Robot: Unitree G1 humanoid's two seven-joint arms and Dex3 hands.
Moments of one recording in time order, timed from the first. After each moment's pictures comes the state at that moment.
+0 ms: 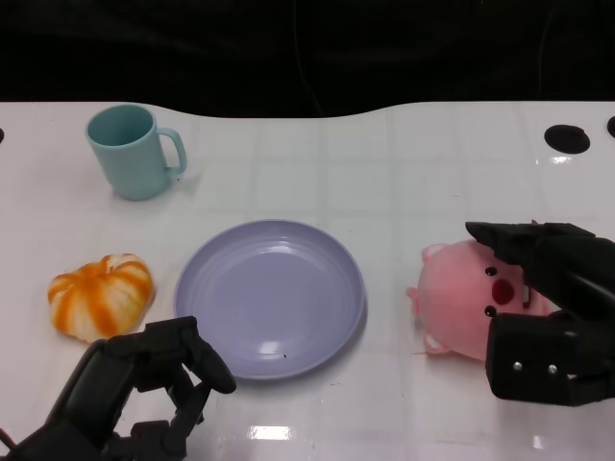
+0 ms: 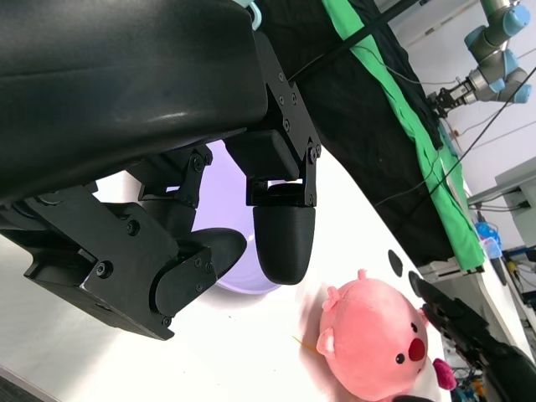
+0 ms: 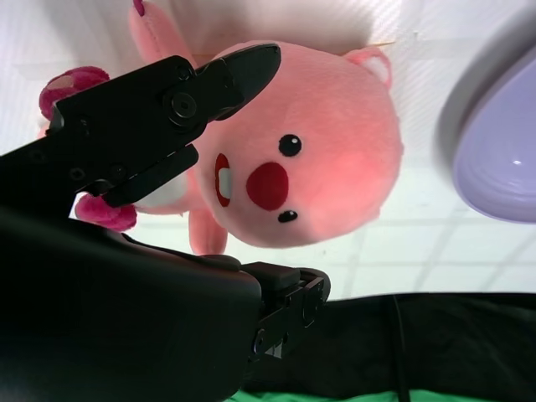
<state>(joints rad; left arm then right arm) 0.25 0.21 -0.04 -0.14 0.05 -0.28 -0.20 -0.25 -0.43 0.26 -0.02 -0.74 0.13 0.34</state>
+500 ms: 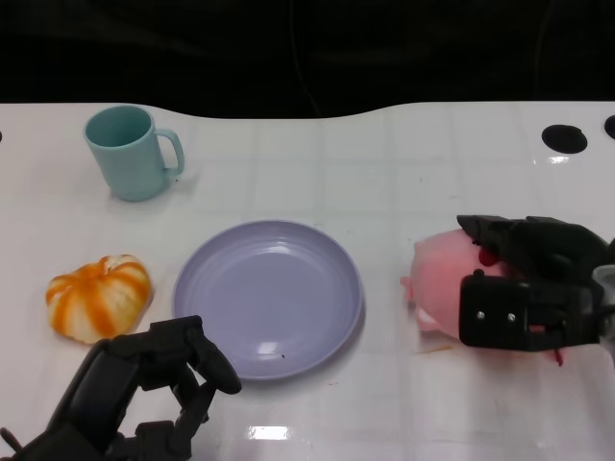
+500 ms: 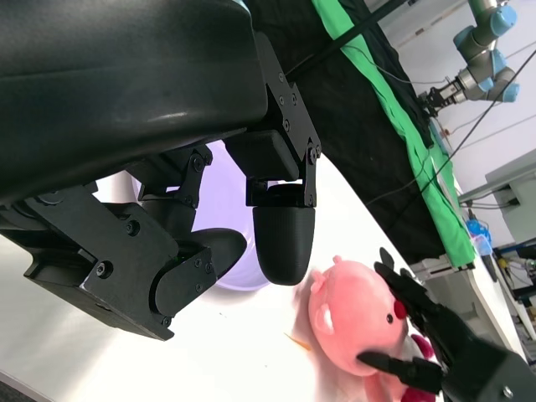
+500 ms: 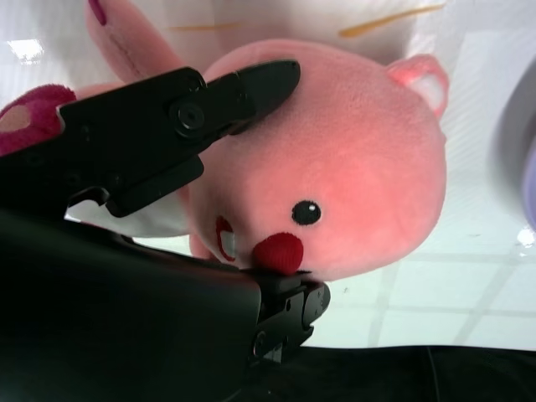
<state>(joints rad) 0.26 0.20 -0.05 -0.17 0.06 -0.27 -0.20 -0.51 -0.36 0.38 0.45 -0.73 0.08 0.28</state>
